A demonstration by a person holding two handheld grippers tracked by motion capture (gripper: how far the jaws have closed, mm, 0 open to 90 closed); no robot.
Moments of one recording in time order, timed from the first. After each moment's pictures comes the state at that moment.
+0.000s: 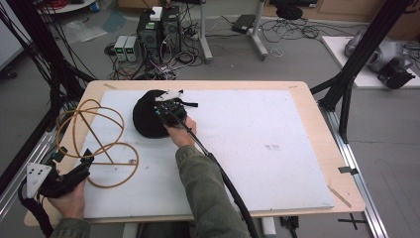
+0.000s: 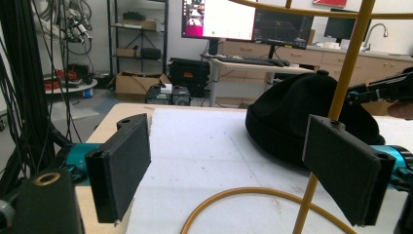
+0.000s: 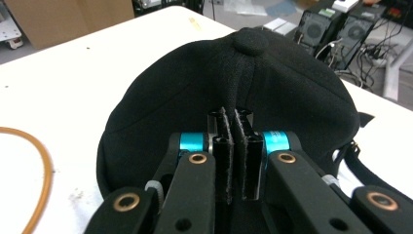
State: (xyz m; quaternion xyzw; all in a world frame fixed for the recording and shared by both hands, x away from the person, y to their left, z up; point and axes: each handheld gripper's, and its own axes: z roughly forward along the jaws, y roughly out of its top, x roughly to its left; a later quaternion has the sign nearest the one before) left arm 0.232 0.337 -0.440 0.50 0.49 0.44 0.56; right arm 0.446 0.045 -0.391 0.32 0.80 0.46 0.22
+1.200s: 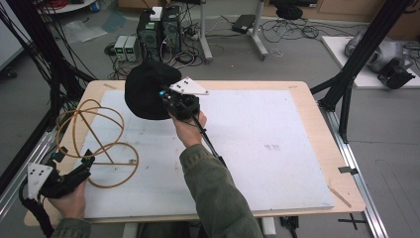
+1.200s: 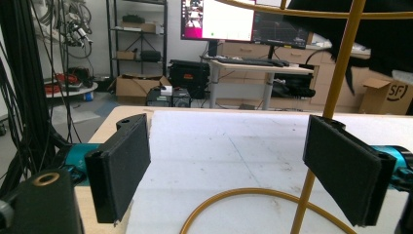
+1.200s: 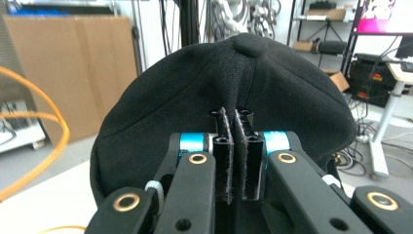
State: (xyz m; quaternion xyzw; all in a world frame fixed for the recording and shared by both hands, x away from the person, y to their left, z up) left arm 0.231 0.335 -0.440 0.50 0.48 0.45 0.56; right arm 0.394 -0.001 -0.308 0.31 0.68 0.61 0.26
